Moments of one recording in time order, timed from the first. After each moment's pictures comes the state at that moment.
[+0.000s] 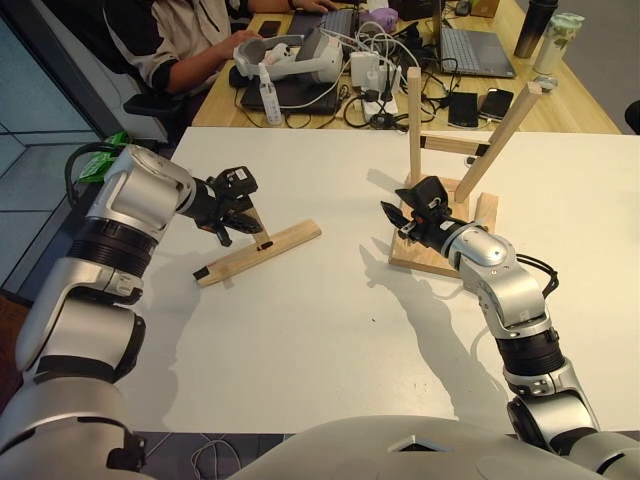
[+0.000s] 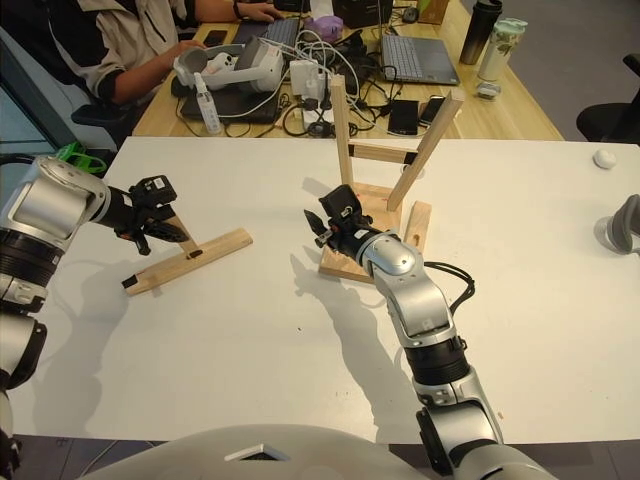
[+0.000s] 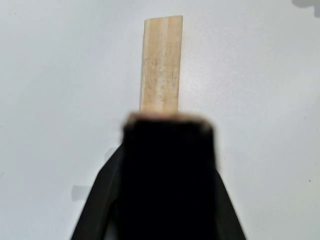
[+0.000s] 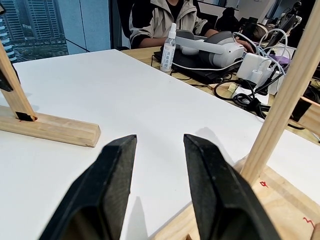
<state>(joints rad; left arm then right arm) -0.76 0.82 -0.46 0.46 0.00 0.72 -1.27 -0.29 -0.21 0.23 -0.20 0.08 0.57 0.40</state>
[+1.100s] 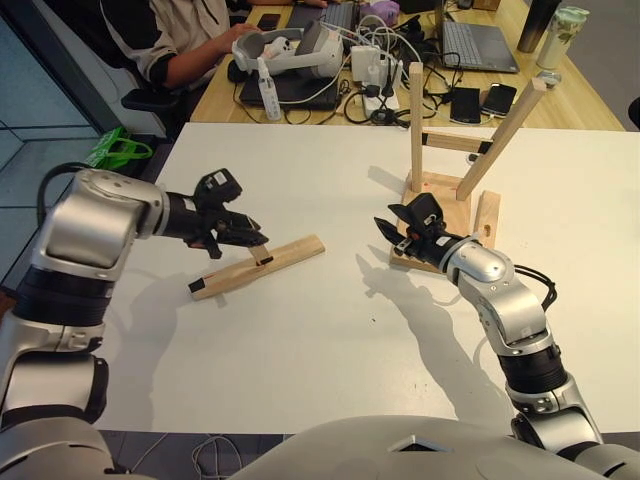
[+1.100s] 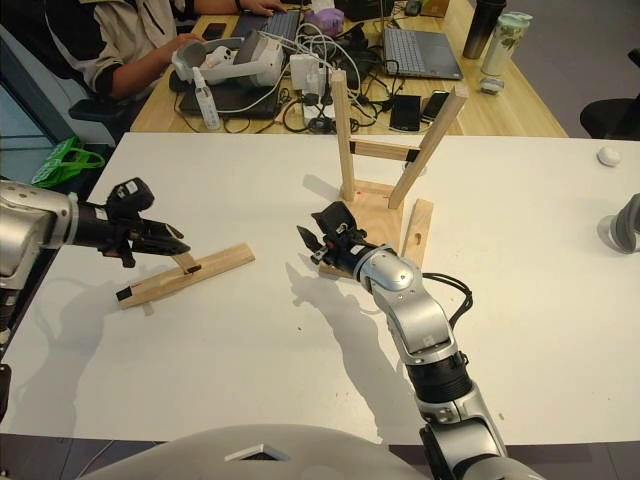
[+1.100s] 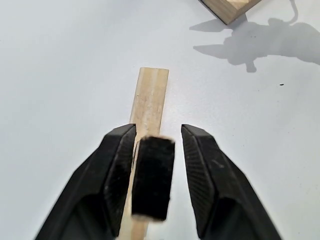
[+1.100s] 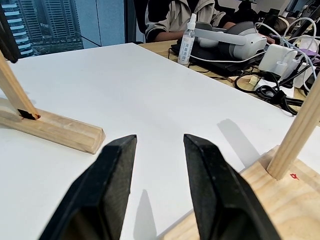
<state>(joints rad) -0.53 0.98 -0.16 0.00 -0.25 0.92 -1.24 -0.21 -0.23 0.27 -0.28 0.09 0.58 0.43</state>
